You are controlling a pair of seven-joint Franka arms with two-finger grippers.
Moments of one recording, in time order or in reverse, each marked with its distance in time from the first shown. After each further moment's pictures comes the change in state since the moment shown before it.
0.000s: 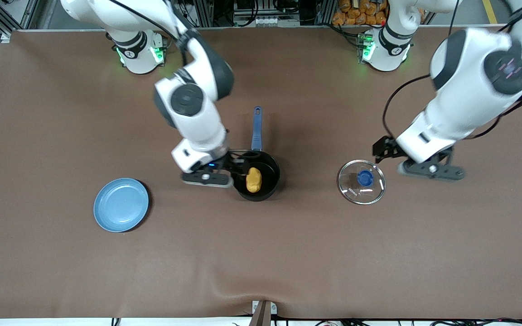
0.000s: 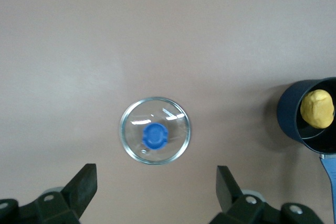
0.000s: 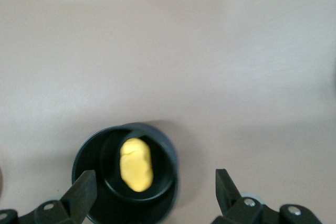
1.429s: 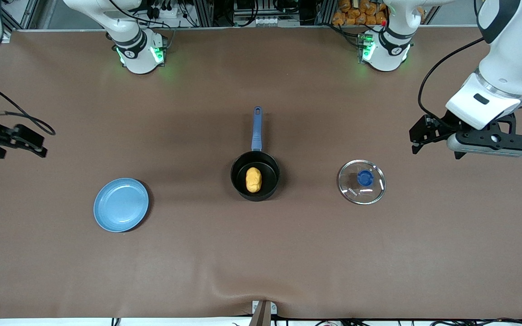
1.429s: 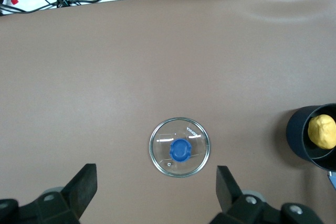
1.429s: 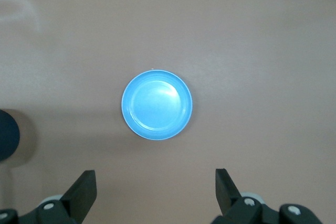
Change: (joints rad) left arm 0.417 -0.077 -0.395 0.036 0.098 -0.010 -0.025; right arm -0.571 -0.357 -0.008 0.010 -0.025 -0.426 -0.761
